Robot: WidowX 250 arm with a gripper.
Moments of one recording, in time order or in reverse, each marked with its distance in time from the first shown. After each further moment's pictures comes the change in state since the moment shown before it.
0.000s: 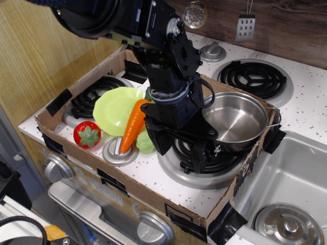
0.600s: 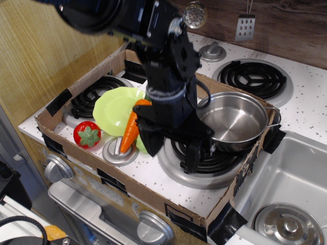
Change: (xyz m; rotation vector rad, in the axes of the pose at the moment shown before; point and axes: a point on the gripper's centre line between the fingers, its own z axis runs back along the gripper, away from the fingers) arm -0.004 0.009 0.007 0.067 0.056 0.133
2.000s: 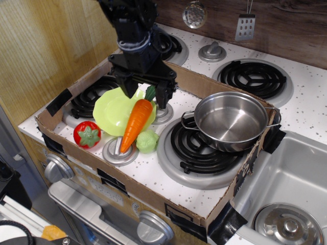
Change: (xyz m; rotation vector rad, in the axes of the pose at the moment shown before) arm 0.073 0.089 -0.004 0.087 -0.188 0.036
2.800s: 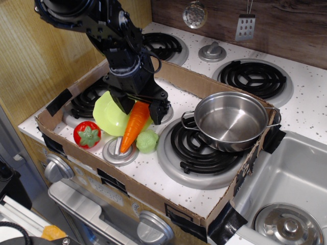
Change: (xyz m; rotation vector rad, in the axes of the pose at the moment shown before) arm -0.015 0.007 -0.024 -0.031 -0.049 0.008
